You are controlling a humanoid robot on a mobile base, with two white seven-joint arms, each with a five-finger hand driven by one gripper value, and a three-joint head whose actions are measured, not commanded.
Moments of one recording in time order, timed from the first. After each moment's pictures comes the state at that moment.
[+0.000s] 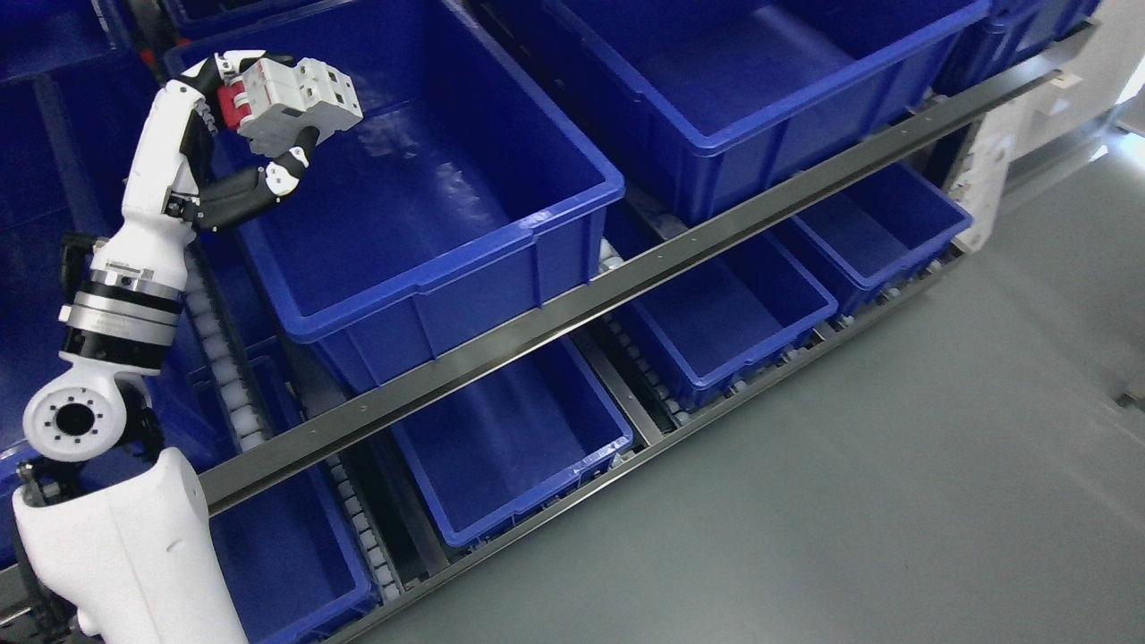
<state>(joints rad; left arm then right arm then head) -0.69 0.07 0.38 -1.69 -0.28 -0.08 -0.63 0.04 0.00 -0.04 -0.16 -0.04 0.05 0.01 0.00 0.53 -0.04</state>
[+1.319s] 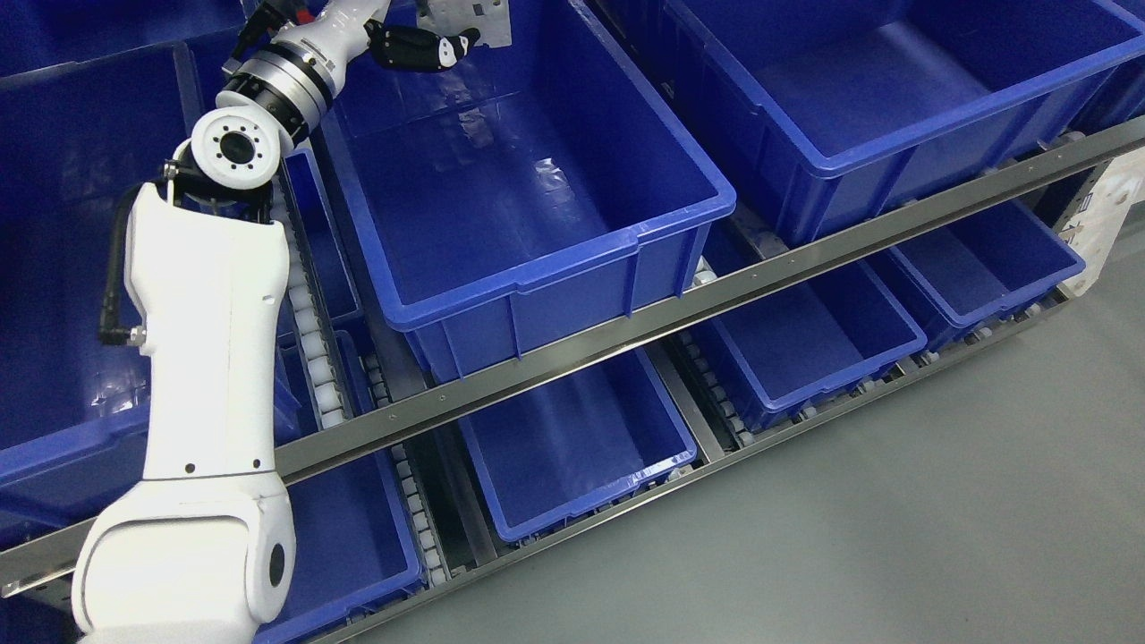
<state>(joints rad) -1.22 0.11 0.00 -1.00 -0.63 -0.13 -0.55 0.04 0.00 -0.04 -0.16 -0.04 0.05 0.00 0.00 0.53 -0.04</state>
